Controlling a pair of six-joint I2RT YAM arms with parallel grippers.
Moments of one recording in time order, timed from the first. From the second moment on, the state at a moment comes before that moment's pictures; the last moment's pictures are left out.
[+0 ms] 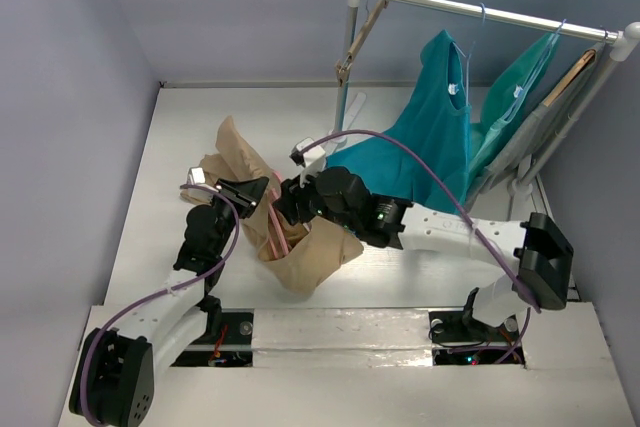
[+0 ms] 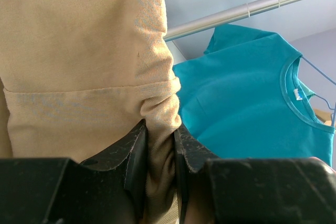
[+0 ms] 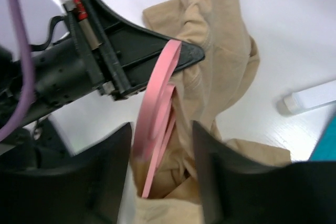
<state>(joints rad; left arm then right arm) -0.28 0.82 0.16 0.63 0.04 -1.13 1.13 1.52 1.18 0.04 0.20 0.33</state>
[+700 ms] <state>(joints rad) -0.26 0.80 0.39 0.37 -0.16 -0.92 1.13 1.58 1.18 0.09 0.32 0.33</state>
